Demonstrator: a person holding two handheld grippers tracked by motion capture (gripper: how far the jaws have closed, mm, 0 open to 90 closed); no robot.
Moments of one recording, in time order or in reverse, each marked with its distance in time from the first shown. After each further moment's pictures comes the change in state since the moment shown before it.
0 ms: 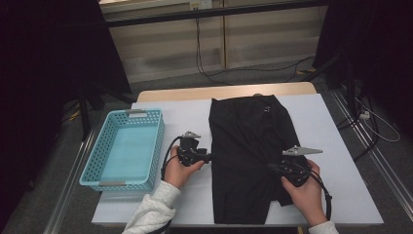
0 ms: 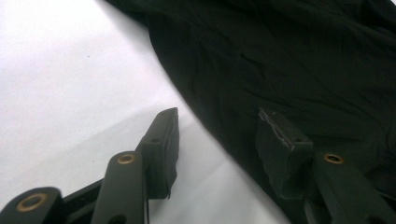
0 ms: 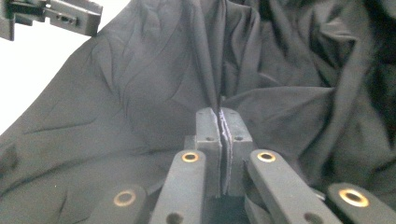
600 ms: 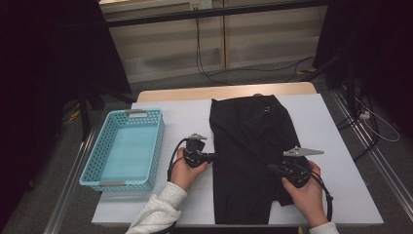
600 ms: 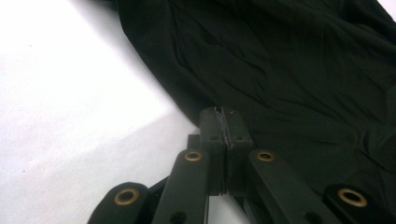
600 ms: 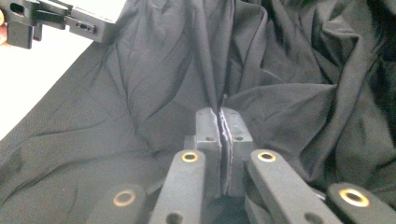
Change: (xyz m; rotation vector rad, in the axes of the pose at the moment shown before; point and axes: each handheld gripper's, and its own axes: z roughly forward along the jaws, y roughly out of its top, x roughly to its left) left arm -0.011 0.000 0.009 0.033 -0.040 -0.037; right arm 0.001 -0.002 0.000 -0.003 0.016 0.002
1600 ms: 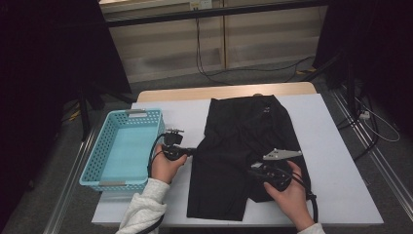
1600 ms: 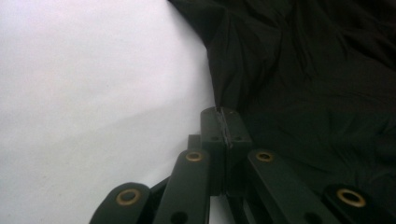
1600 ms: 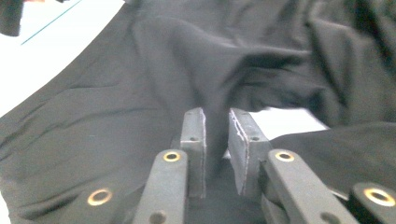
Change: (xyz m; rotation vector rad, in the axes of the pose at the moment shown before) left arm 0.043 0.001 -0.043 0.007 0.103 -0.107; right arm 0.046 0.008 0.020 0.020 0.101 -0.102
